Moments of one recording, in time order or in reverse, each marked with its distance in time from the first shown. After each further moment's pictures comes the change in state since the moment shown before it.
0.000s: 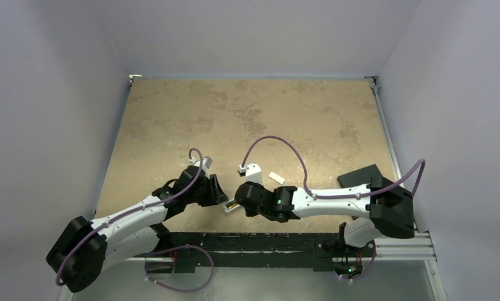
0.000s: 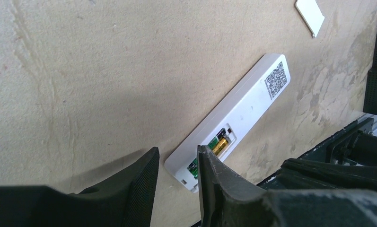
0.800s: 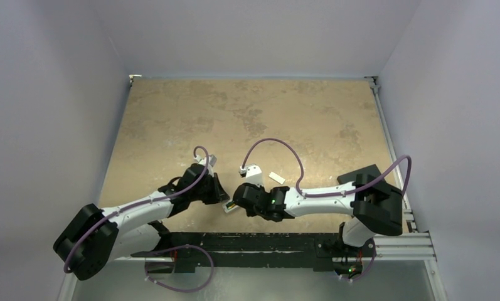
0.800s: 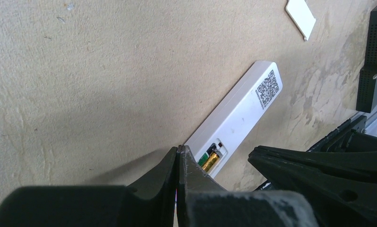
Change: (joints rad) left arm 0.000 0.124 0.008 0.140 0.044 0.003; right arm -0.021 0.085 -0.022 0.020 0.029 0.034
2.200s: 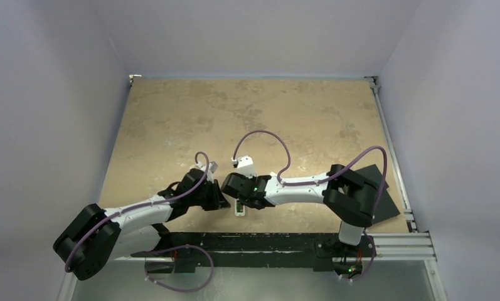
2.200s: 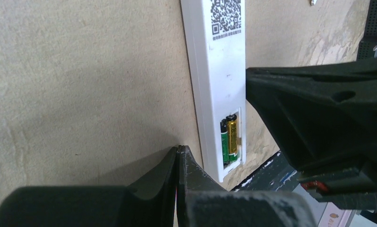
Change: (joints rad) left arm -0.003 0.008 -0.072 0.061 0.098 -0.015; right arm -0.076 0.213 0.192 -0.096 0.082 -0.033
